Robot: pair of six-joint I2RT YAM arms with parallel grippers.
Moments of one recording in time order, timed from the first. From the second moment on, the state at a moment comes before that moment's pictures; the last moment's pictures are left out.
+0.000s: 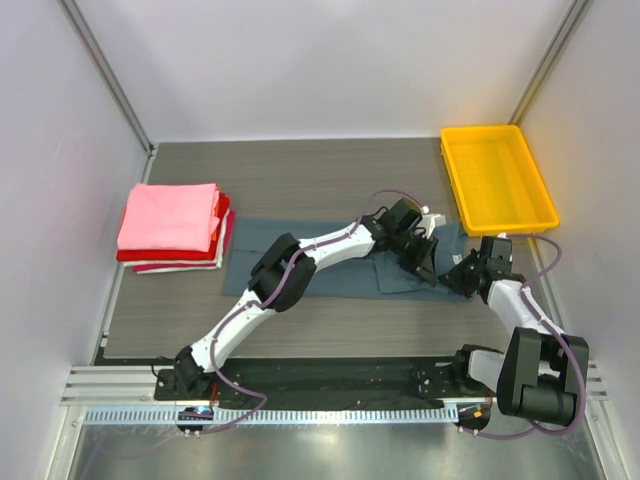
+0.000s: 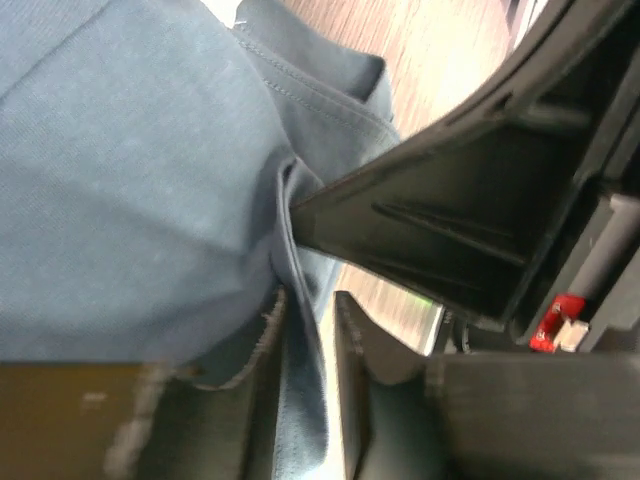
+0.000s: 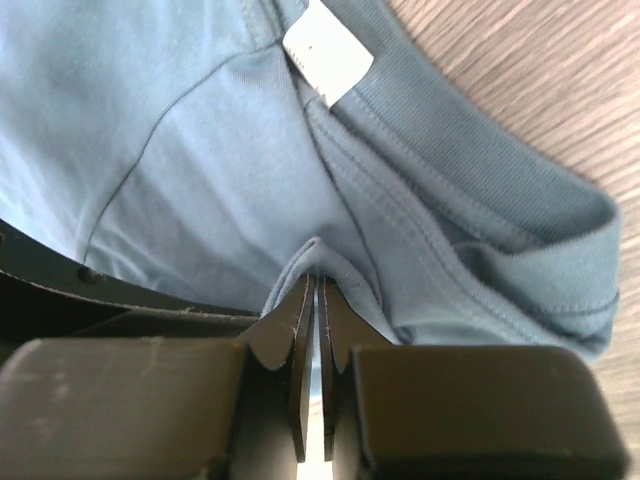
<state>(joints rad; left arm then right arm) -0.95 2.59 2.17 -0.33 0.73 -0.52 -0.21 1.12 0.46 -0.28 -0.20 0.72</state>
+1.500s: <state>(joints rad) -0.89 1.80 1.18 0.04 0.32 -0.26 -0.21 1.02 0.46 -0.33 -0.29 0.69</state>
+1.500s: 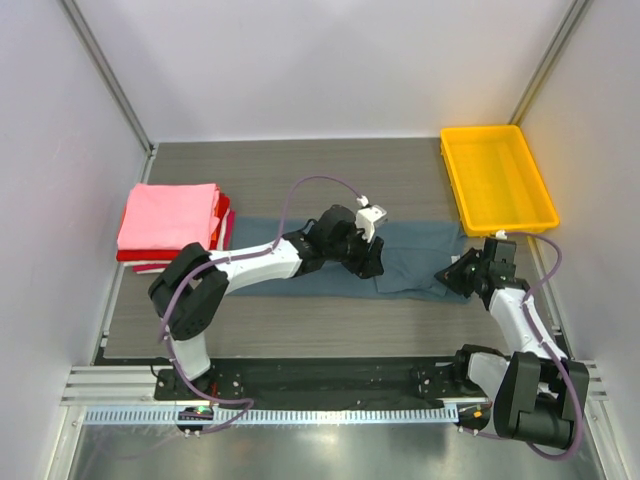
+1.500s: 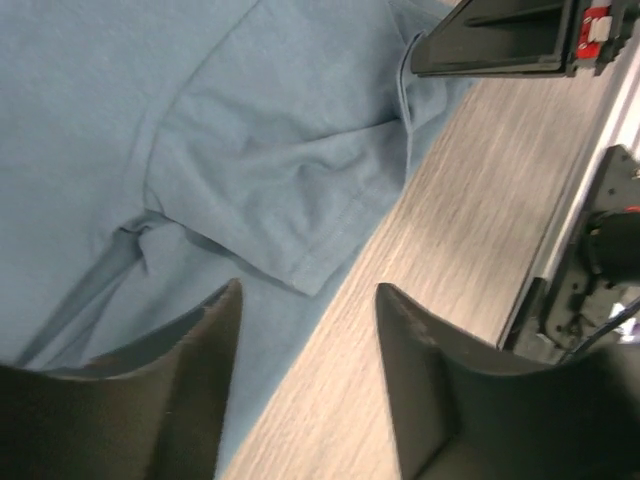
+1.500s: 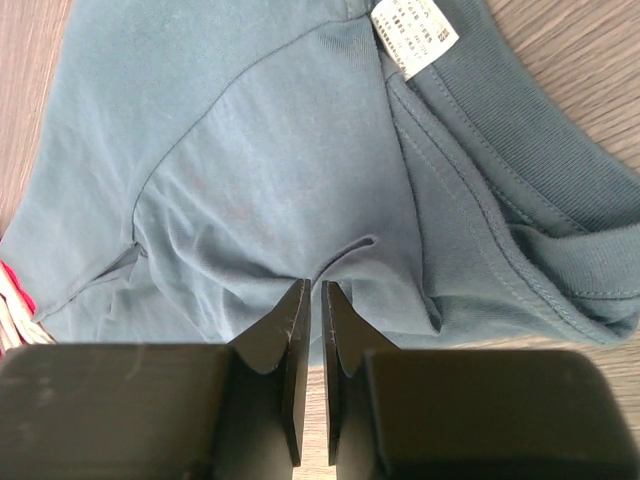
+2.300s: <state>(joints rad) -1.01 1.82 0.96 0.36 0.28 0.52 -0.21 1.22 0.43 -0.24 -0.33 0.68</state>
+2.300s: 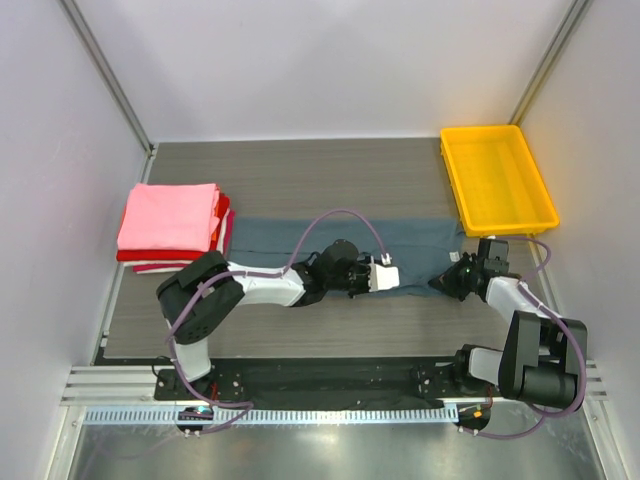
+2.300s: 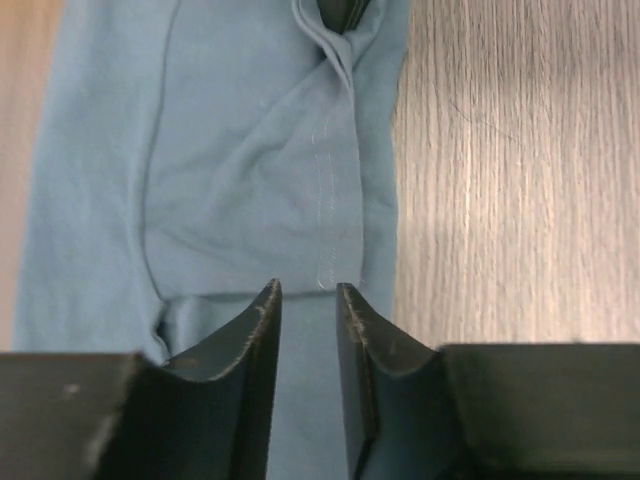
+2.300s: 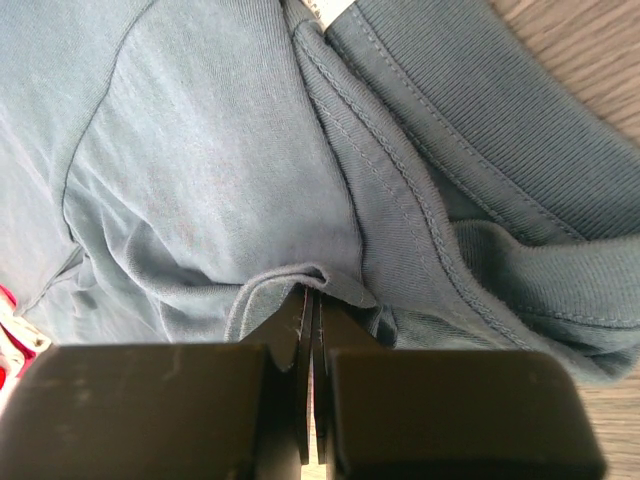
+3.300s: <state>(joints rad) -1.06 1.92 0.96 0.41 0.17 0.91 -0.21 1.25 0.44 -0.20 -0.38 0.68</state>
